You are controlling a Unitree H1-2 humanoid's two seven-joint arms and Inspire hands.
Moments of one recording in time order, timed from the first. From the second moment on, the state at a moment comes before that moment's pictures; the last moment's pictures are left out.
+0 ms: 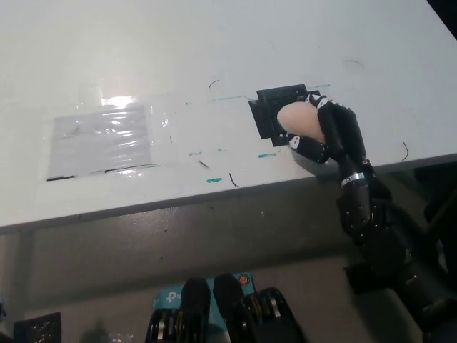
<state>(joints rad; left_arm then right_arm) -0.09 0.47 0.32 0.57 -0.35 -0.04 -0.42 -0.81 -0.14 0.34 0.93 -0.54 -0.30 -0.52</state>
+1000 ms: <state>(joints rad) -0.10 0.47 0.32 0.56 -0.35 -0.05 -0.43 -0.81 -0.16 0.36 0.84 -0.56 -0.17 -0.27</state>
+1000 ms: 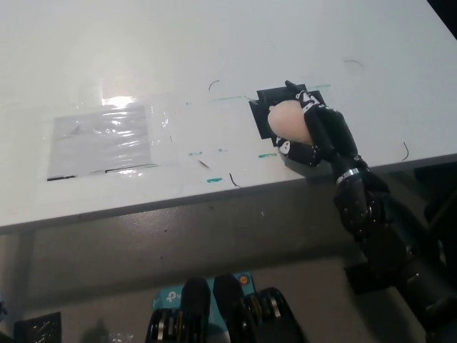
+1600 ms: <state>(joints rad) -0.10 0.47 0.32 0.56 -0.35 -0.04 -0.43 -0.80 -0.16 0.35 0.72 -0.60 -0.01 -0.22</state>
